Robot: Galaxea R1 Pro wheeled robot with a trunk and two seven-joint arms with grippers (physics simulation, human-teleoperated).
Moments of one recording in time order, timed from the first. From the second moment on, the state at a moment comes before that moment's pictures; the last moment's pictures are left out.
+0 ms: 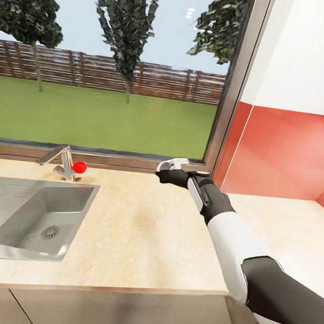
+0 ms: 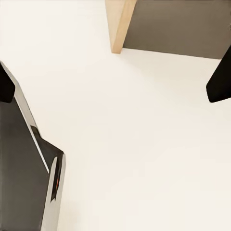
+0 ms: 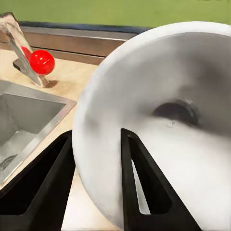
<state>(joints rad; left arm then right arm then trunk) 0.10 0.11 0.28 -0.05 -0.24 -0.06 0.09 -1.22 0.17 0.17 -0.54 -0.09 0.46 0.41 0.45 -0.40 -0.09</state>
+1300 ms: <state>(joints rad) 0.09 0.11 0.28 -0.13 -0.14 -0.06 0.10 -1.22 0.17 0.17 -0.30 -0.09 0.46 0.29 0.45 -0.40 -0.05</state>
